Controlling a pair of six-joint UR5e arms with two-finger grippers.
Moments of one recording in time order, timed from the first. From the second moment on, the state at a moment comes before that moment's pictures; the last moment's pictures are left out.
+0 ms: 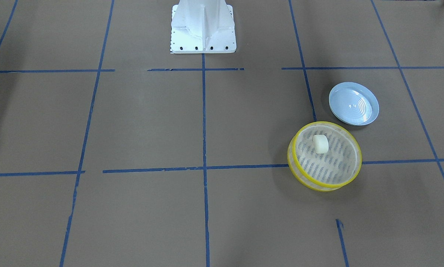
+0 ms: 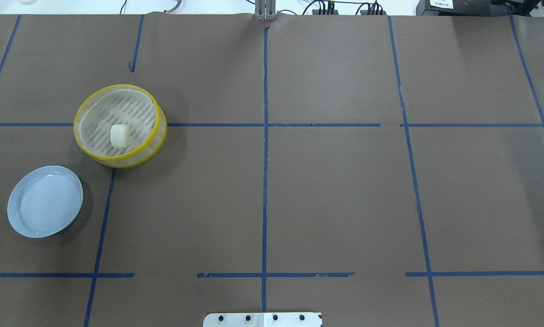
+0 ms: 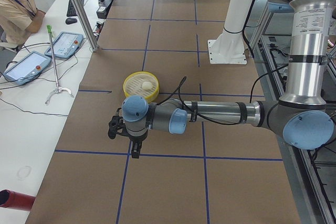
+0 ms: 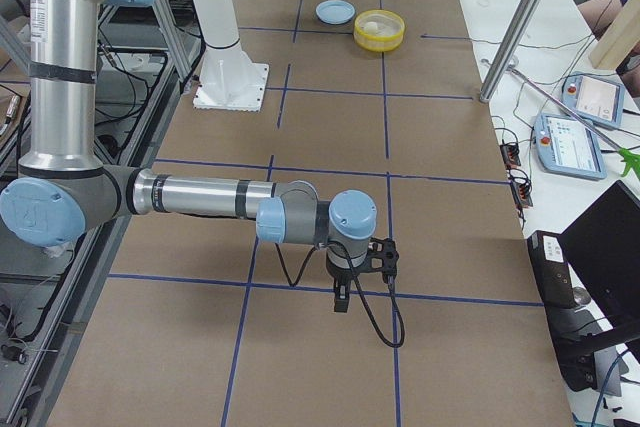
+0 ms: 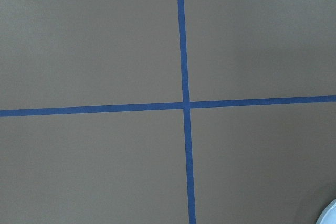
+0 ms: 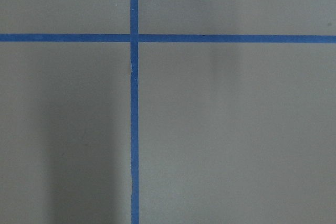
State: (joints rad) left arm -1.58 -1.58 -1.58 -1.71 -2.39 -0.05; right arm 1.57 -1.68 1.65 -1.57 2.29 0.01
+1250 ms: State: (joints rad) left arm -1.58 -1.58 -1.62 -1.70 -2.39 -0.05; right arm 1.57 -1.68 1.65 -1.57 2.29 0.01
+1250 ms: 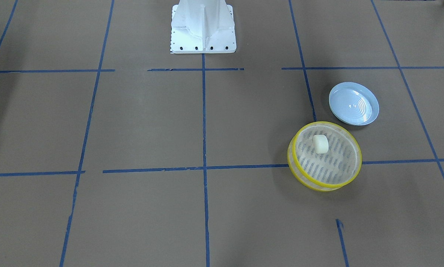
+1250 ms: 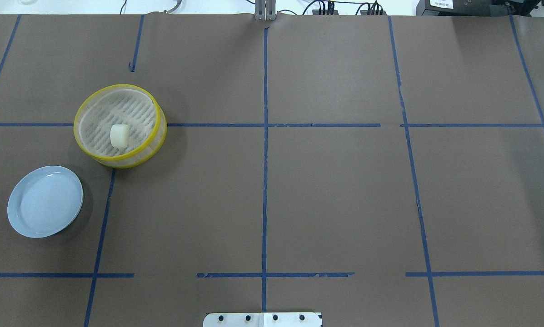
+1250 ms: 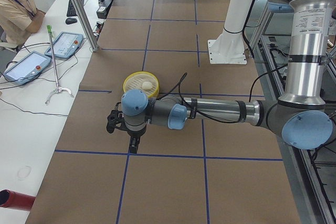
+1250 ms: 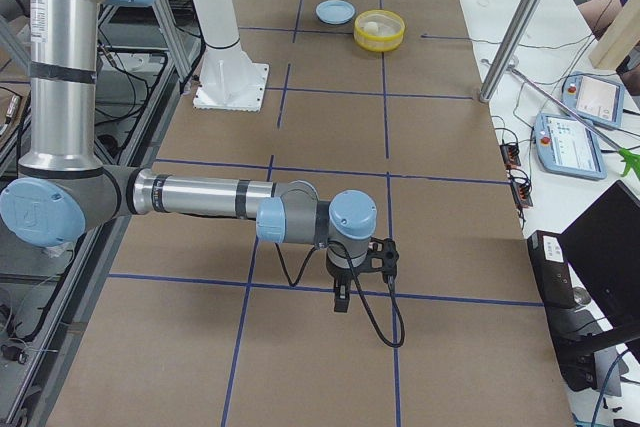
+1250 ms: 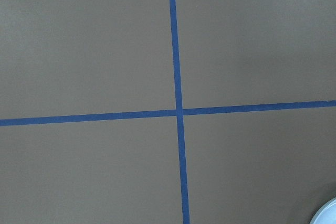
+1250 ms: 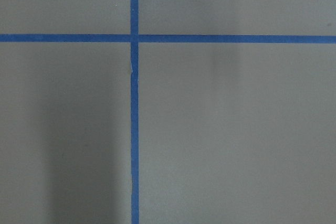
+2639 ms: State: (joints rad) left arm -1.58 -1.57 -1.63 -1.70 -2.39 -0.05; right arm 1.57 -1.68 1.65 -1.57 2.29 0.01
